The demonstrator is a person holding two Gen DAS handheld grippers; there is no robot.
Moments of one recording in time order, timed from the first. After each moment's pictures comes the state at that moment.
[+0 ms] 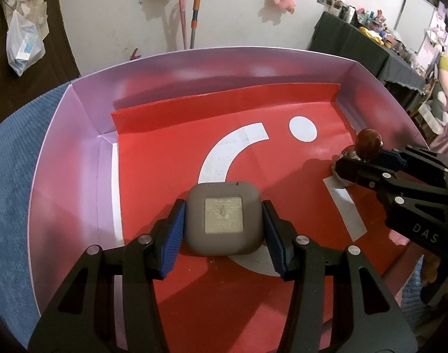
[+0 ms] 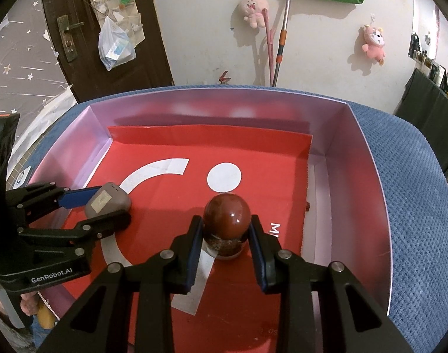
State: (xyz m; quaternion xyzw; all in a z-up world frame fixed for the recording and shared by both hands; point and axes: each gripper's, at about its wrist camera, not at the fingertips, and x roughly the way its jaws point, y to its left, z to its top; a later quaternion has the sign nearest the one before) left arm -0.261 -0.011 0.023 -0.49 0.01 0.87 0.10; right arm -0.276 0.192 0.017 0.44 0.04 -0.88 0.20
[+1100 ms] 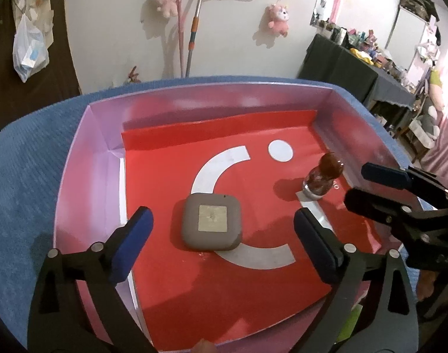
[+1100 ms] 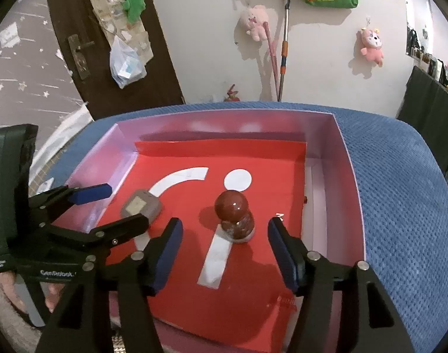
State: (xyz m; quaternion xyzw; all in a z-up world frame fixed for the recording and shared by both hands) left arm -0.240 -0.009 0.052 -0.43 -0.01 0.89 0.11; right arm -0.245 0.204 0.049 0.41 -0.01 -0.88 0.22
